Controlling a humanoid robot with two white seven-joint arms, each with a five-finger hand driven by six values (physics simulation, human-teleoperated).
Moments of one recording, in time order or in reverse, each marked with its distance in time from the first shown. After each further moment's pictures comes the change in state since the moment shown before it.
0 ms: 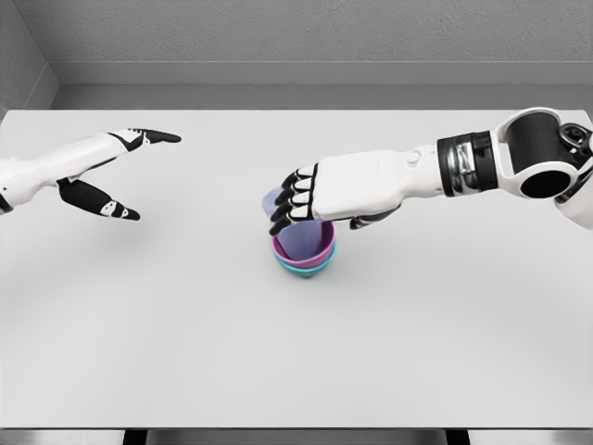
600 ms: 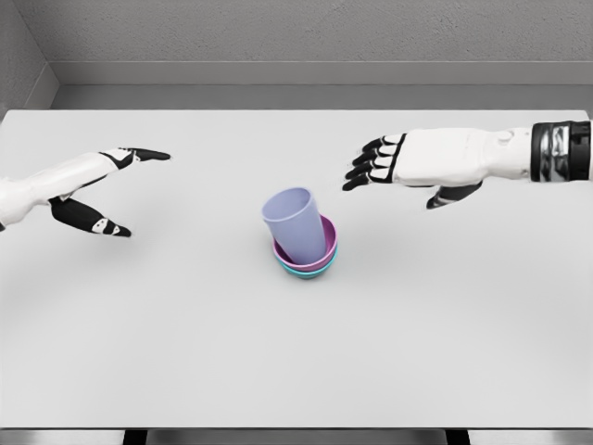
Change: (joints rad) left arm 0.117 0.022 0.099 -0.005 -0.016 0.000 -0.006; right arm 0.066 -0.214 -0.075 0.057 -0.044 0.000 -0.029
